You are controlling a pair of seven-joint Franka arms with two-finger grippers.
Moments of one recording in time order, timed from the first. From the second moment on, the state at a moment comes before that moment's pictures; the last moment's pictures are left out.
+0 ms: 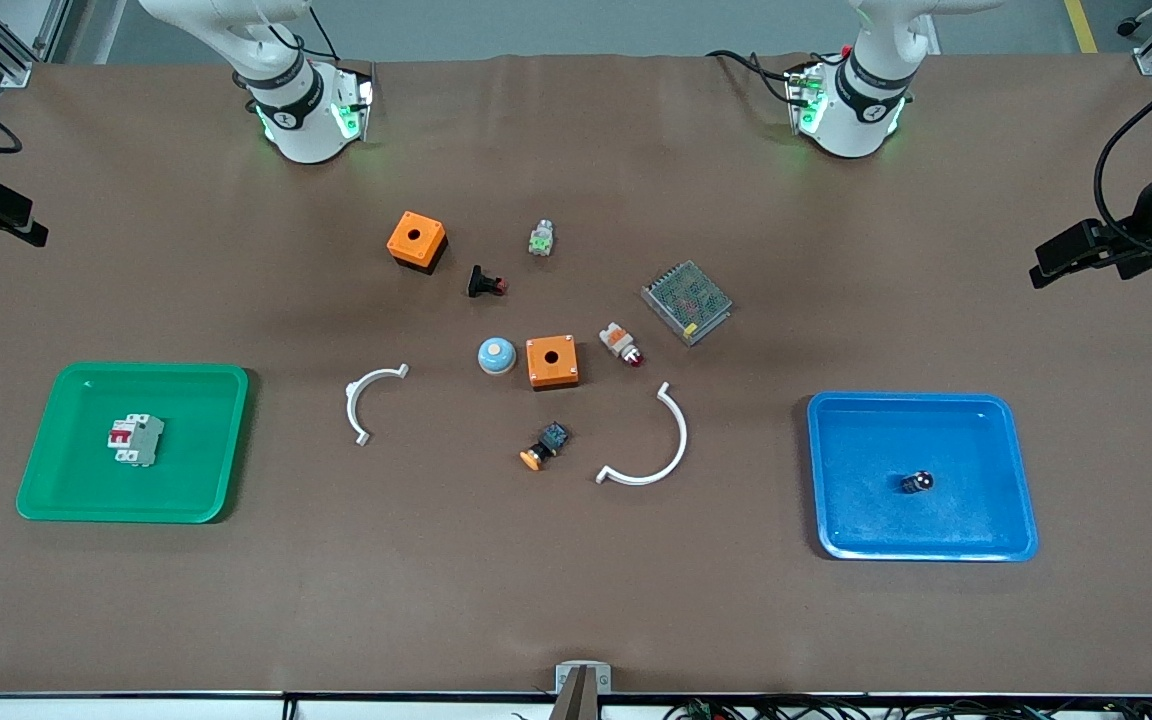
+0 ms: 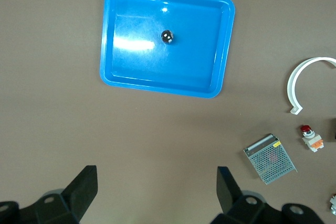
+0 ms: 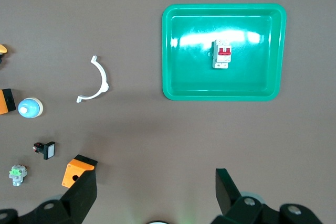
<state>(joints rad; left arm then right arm) 0.01 0.03 -0.02 -1.55 -0.02 1.55 -0.12 0.01 -0.05 -0.14 -1.57 0.03 1.47 -0.10</state>
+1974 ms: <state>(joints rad) 0.01 0.68 -0.02 -1.55 -0.02 2.18 -0.14 -0.23 0.49 -0.15 -1.63 0.14 2.01 -0.30</state>
